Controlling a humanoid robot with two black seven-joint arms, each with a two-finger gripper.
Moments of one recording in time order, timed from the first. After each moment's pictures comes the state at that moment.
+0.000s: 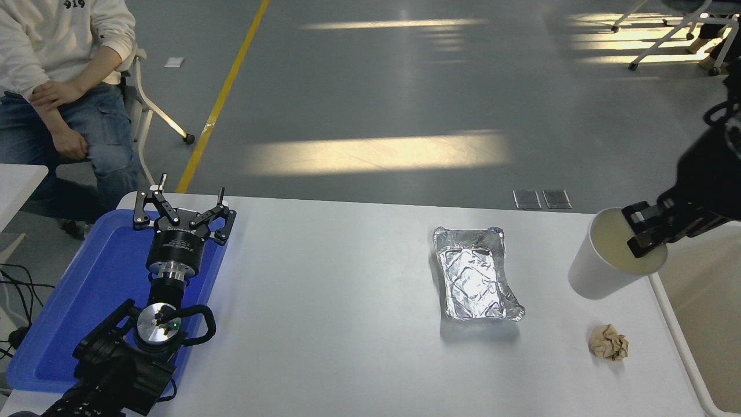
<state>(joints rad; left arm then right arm) -0.50 0.10 -1.16 -0.54 -0.09 -0.64 -0.35 2.56 -0.55 -1.54 1.60 -0.71 0.76 0.24</state>
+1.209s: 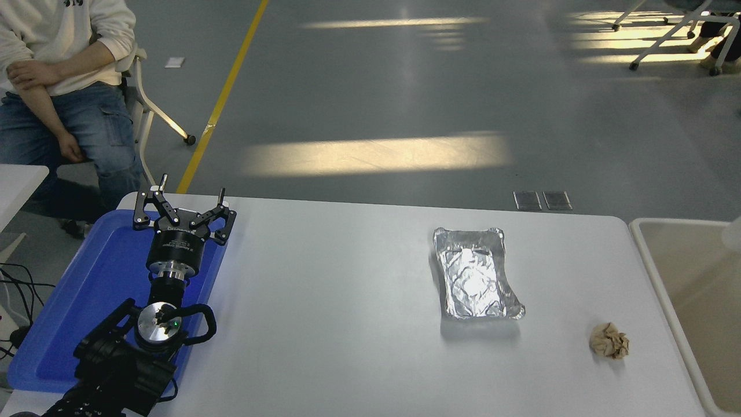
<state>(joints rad) -0.50 0.10 -1.16 -0.54 -0.09 -0.64 -0.35 1.56 -0.86 -1.20 0.78 -1.01 0.26 0.29</state>
